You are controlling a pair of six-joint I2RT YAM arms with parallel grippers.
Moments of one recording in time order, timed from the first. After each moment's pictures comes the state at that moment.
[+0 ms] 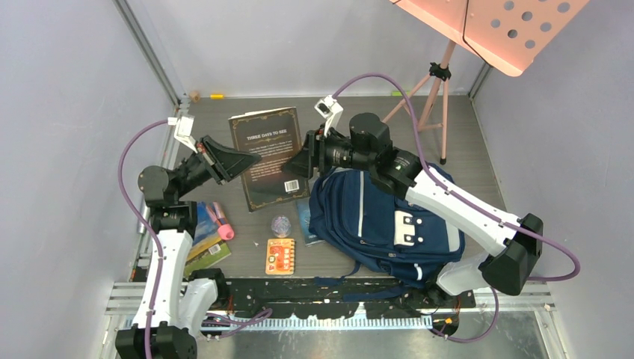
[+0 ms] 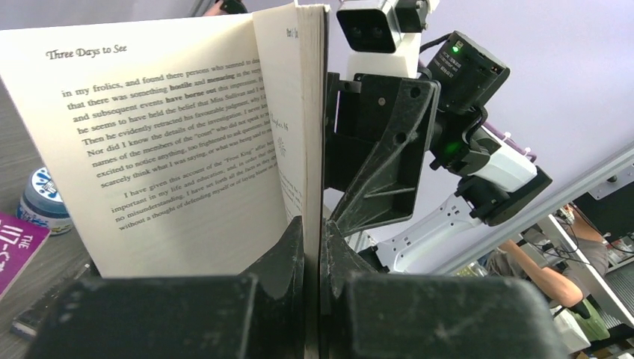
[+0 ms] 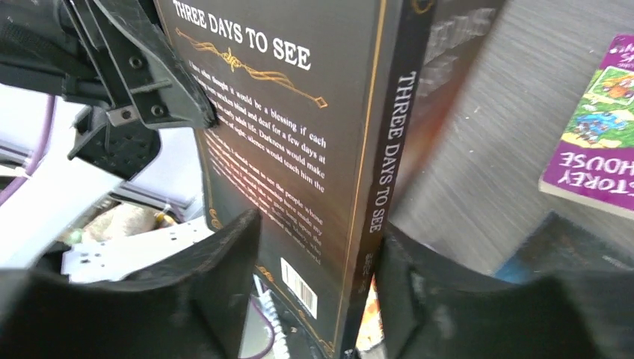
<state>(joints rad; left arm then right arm) 0.08 0.81 0.72 0.55 1.07 -1.09 0.84 1.40 1.35 -0.14 -0.38 0.53</state>
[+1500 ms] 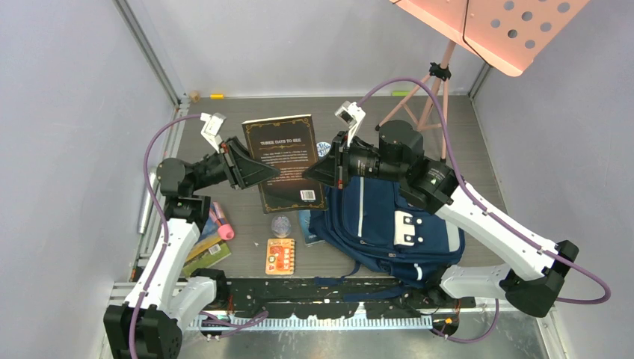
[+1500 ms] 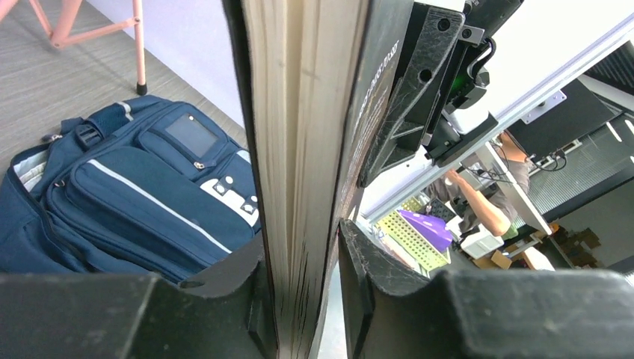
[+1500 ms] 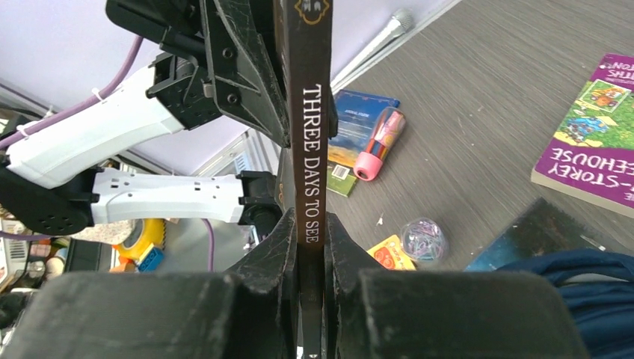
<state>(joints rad) -0.09 0.91 0.73 0.65 1.17 -1.14 0.84 1.20 1.33 -0.26 -0.41 0.45</state>
